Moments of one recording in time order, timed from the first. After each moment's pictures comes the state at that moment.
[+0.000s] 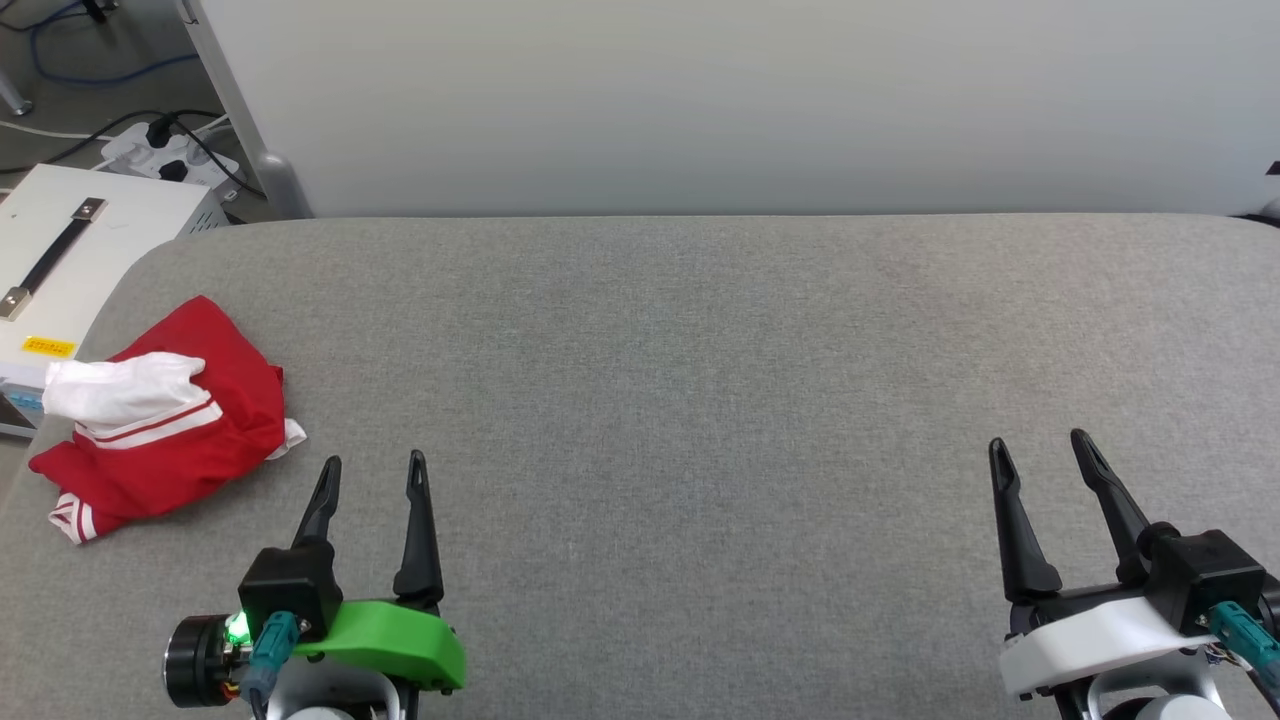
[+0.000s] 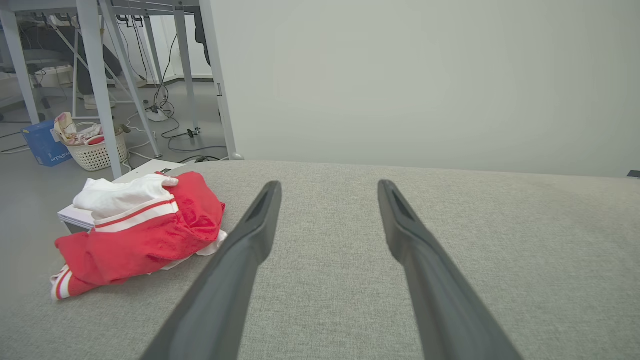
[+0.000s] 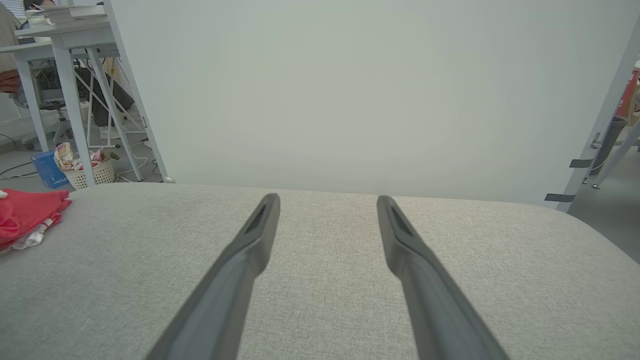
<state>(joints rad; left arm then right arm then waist) 0.02 0.05 -0.03 0.03 -0.10 0.01 -0.19 0.06 -0.05 0.00 -0.06 0.11 0.13 -0.18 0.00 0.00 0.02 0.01</state>
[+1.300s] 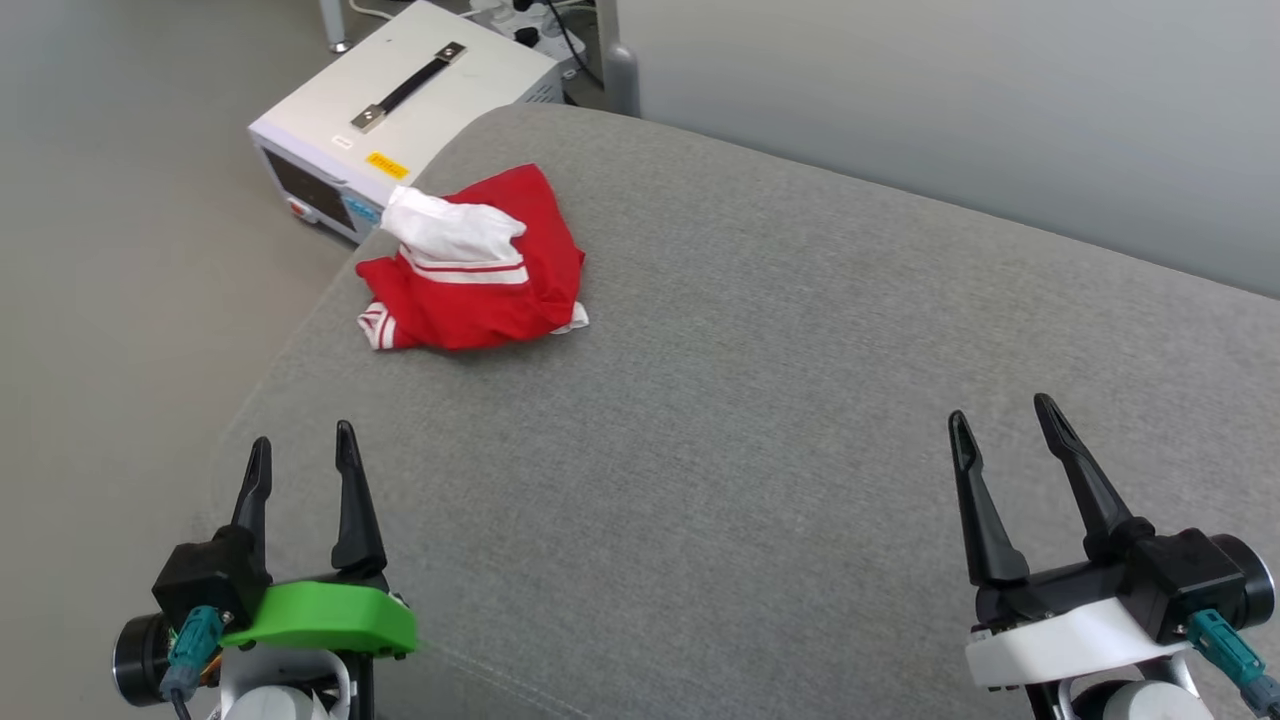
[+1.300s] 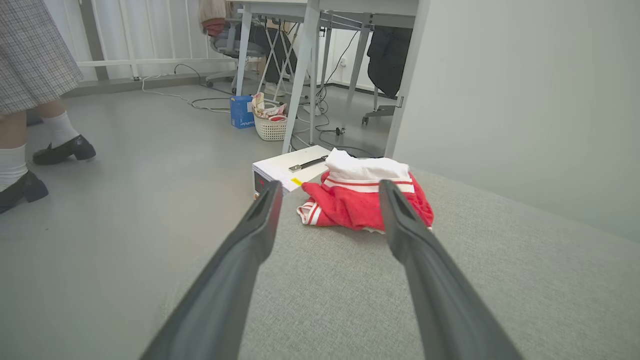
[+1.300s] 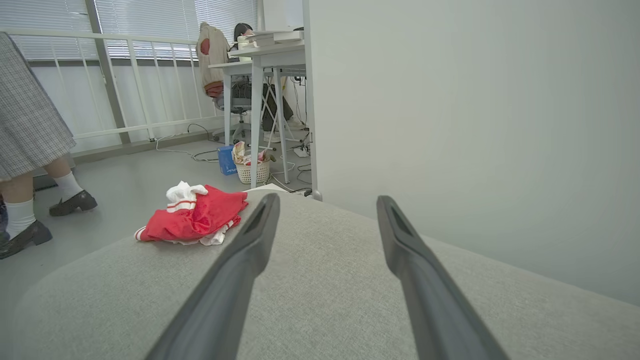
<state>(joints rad) -0.03 0.05 0.06 0.06 -0.20 0.00 -0.26 0.05 -0.05 0.08 -0.13 0.09 0.13 -0.25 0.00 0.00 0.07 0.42</state>
